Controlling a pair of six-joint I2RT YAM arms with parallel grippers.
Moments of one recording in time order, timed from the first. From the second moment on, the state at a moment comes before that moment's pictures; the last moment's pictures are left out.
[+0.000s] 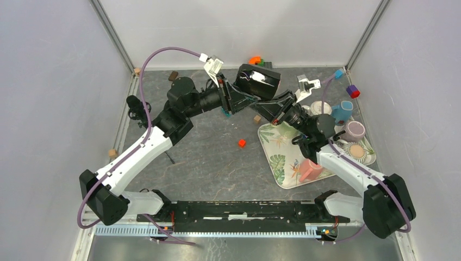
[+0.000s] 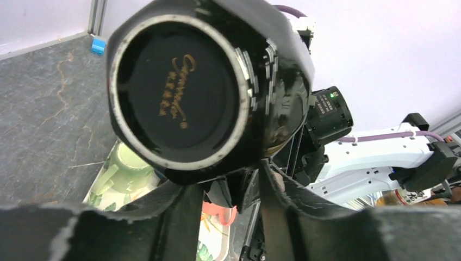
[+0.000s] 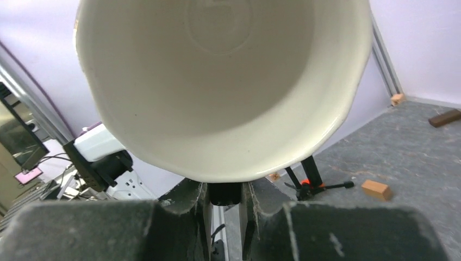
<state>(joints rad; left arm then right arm) -0.68 1.27 1.24 0.15 0.52 -0.56 0.48 1.19 0.67 1.13 -0.58 0.97</state>
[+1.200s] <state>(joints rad) -0.68 0.95 0.95 -0.21 0.18 -0.39 0.48 1.34 1.04 0.02 -0.02 0.25</state>
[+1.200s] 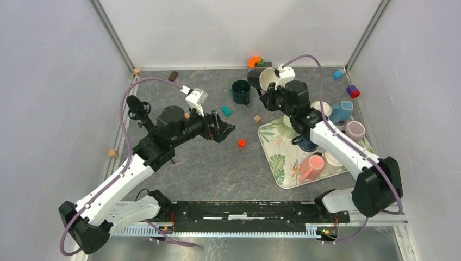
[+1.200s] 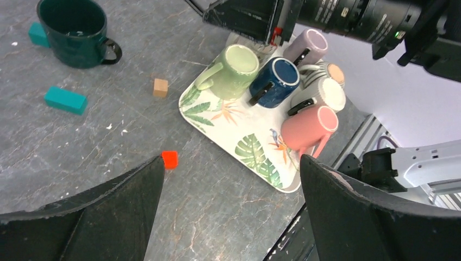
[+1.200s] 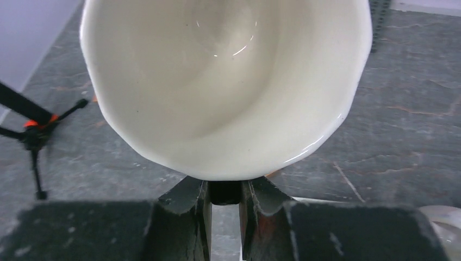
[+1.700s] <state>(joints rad) -0.68 0.96 0.88 -0.24 0.15 -0.36 0.46 1.66 1.28 -0.18 0.18 0.16</state>
